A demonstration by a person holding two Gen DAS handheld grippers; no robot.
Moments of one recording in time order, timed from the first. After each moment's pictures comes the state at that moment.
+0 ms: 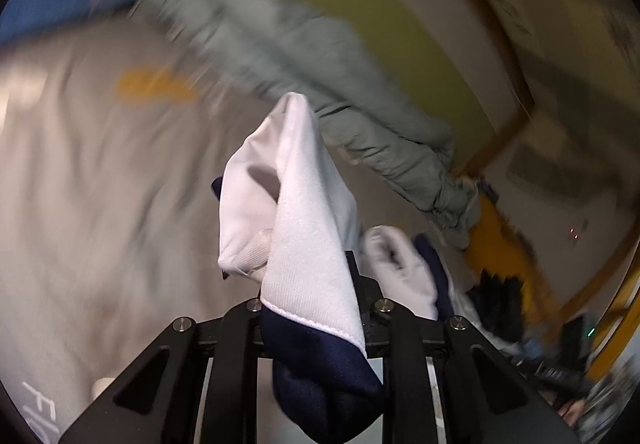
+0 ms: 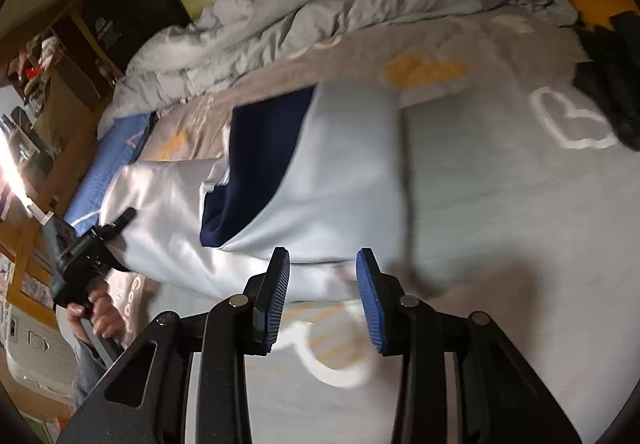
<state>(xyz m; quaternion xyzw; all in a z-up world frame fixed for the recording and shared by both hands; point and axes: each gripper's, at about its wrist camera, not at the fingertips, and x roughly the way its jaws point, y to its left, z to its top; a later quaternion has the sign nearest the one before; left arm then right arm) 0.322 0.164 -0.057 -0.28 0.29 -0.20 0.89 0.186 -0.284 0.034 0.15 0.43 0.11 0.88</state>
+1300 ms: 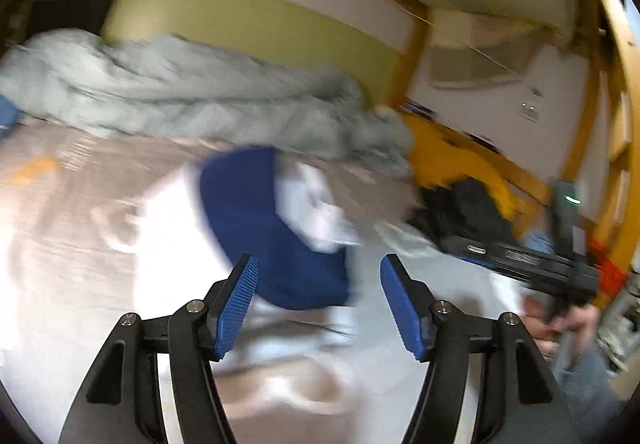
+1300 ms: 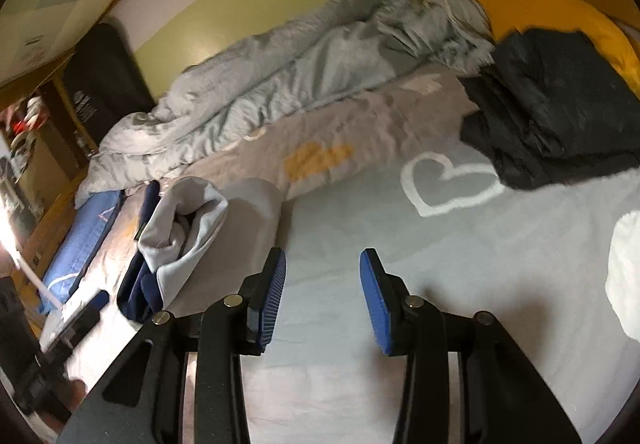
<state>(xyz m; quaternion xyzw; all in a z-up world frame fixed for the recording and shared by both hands) 0.227 -0.048 0.001 -0.11 0.24 -0.25 0.93 0.160 -0.397 0.047 0.18 0.32 0.06 0.93</state>
